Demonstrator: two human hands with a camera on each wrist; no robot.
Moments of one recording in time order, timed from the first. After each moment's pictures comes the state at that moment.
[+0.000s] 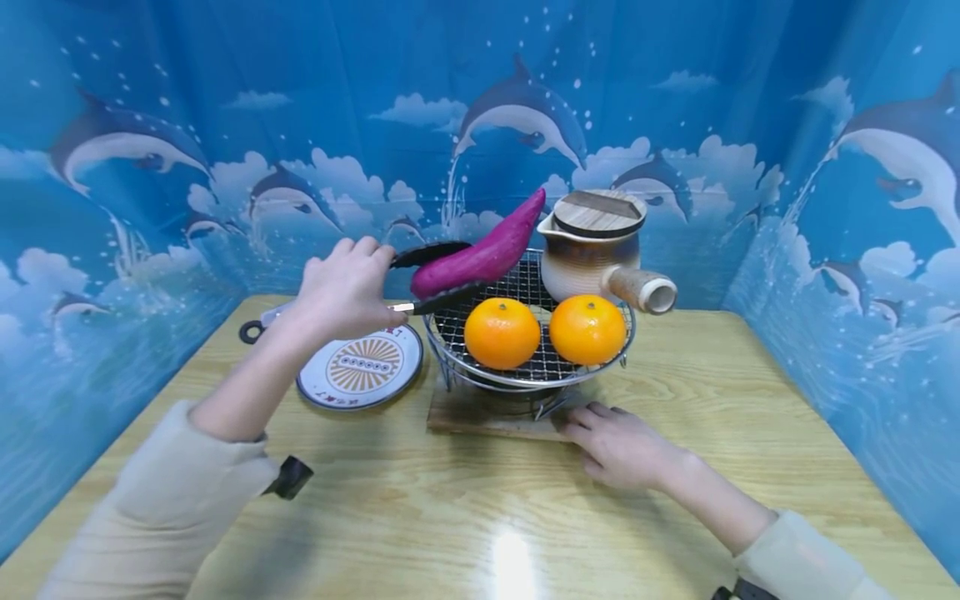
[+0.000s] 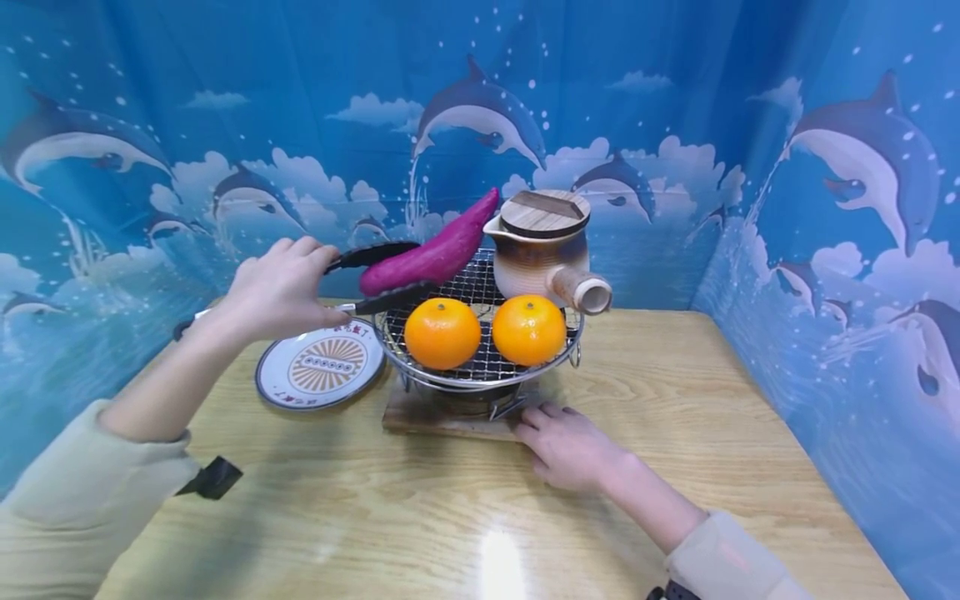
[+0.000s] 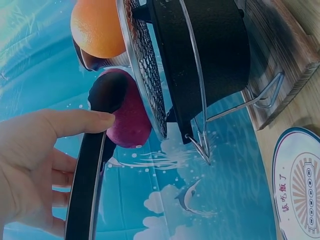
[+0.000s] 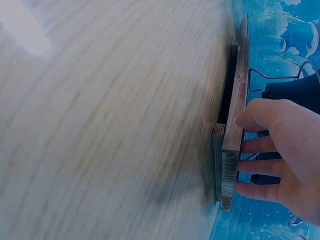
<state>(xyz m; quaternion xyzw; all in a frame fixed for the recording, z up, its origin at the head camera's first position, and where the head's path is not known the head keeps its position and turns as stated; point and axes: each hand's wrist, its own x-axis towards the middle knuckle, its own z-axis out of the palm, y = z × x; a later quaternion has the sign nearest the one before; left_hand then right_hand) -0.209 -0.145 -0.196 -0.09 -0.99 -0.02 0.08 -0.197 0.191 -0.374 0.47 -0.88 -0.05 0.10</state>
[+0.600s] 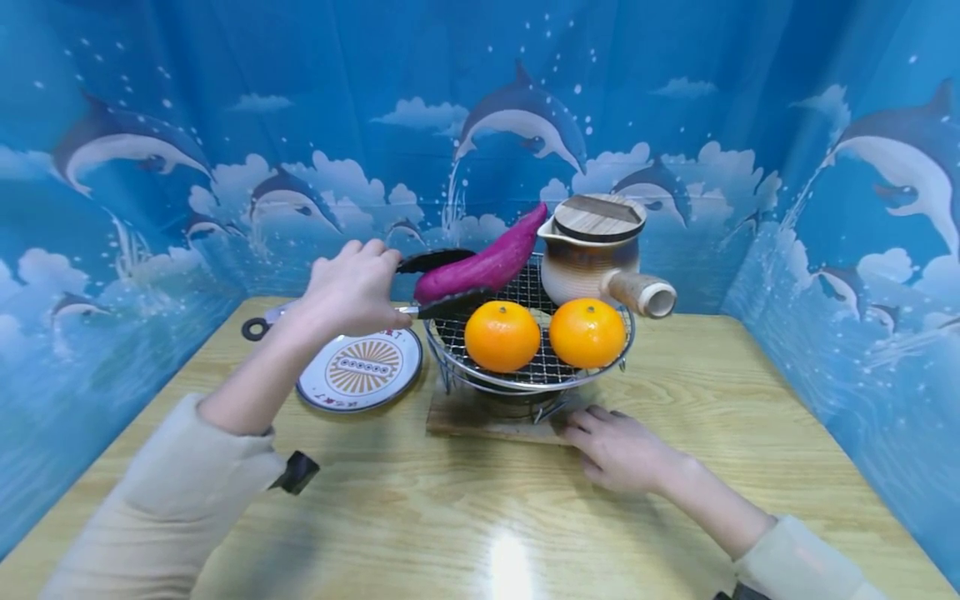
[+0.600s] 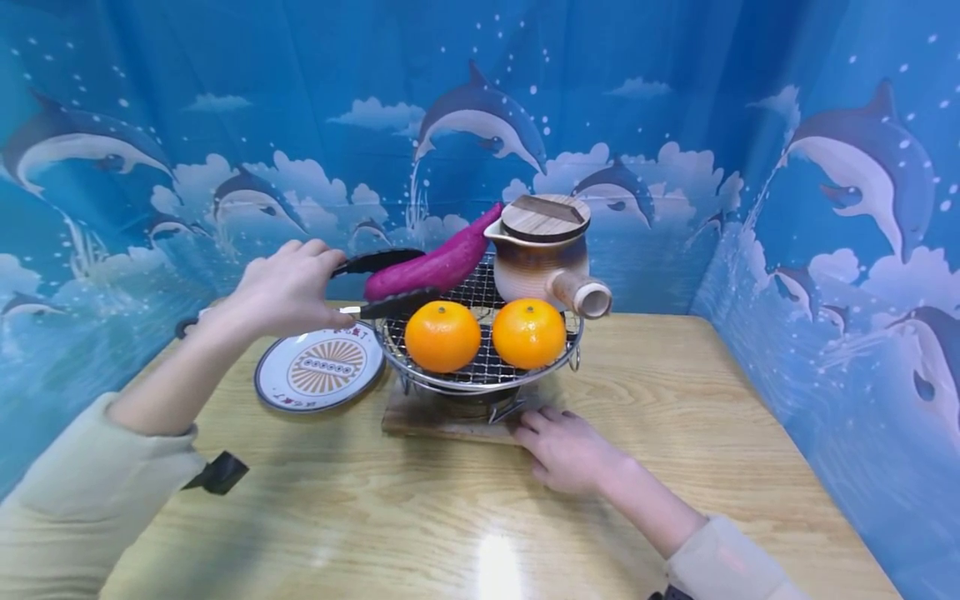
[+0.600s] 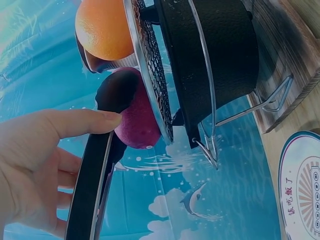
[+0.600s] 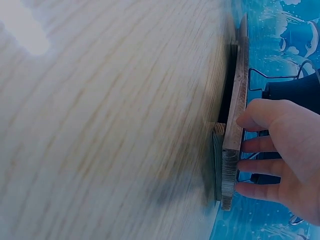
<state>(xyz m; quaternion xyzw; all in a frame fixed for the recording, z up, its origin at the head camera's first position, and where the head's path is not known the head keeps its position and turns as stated) -0.210 -0.139 -0.190 -0.09 -0.99 -0.02 0.05 -0.198 0.192 -0.374 0.46 -0.88 -0.05 0.09</state>
